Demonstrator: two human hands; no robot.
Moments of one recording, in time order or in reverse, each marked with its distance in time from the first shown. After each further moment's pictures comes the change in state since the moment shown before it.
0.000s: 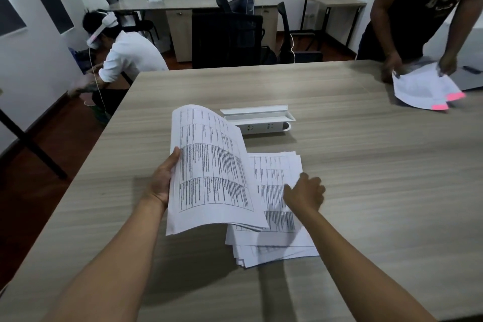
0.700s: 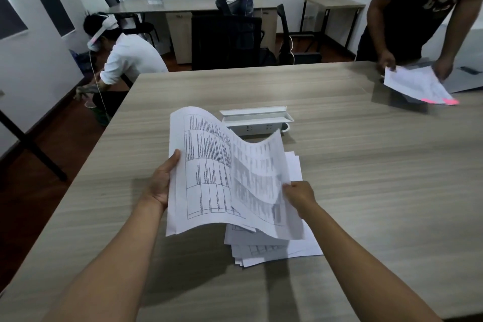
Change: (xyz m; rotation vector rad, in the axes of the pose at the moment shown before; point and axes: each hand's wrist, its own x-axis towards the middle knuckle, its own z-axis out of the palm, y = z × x) left_hand -0.005 0.000 0.005 0.063 0.073 0.004; right_hand 0.017 0.011 0.006 0.567 -0.218 0.063
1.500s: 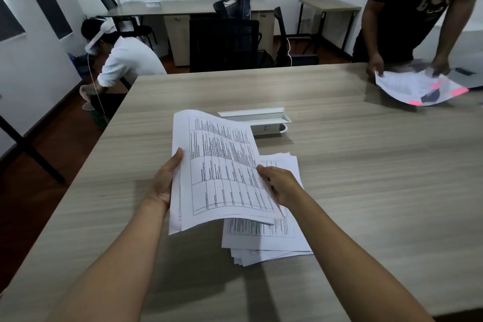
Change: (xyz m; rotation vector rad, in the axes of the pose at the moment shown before) left_hand 0.001 -0.003 0.010 -0.008 -0.015 0.000; right_hand -0.025 -0.049 0.014 0.536 -0.319 0.062
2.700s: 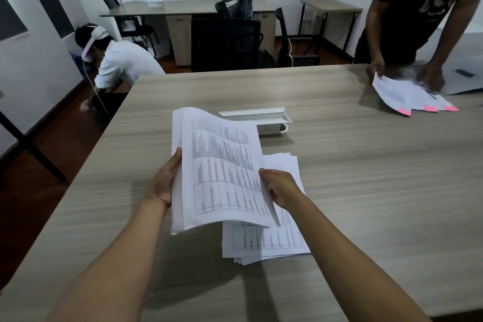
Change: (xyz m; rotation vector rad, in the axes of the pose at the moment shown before) left_hand -0.004 -0.001 0.001 0.028 0.014 0.020; right_hand 0.002 0.010 -0.002 -0.063 0.038 0.000
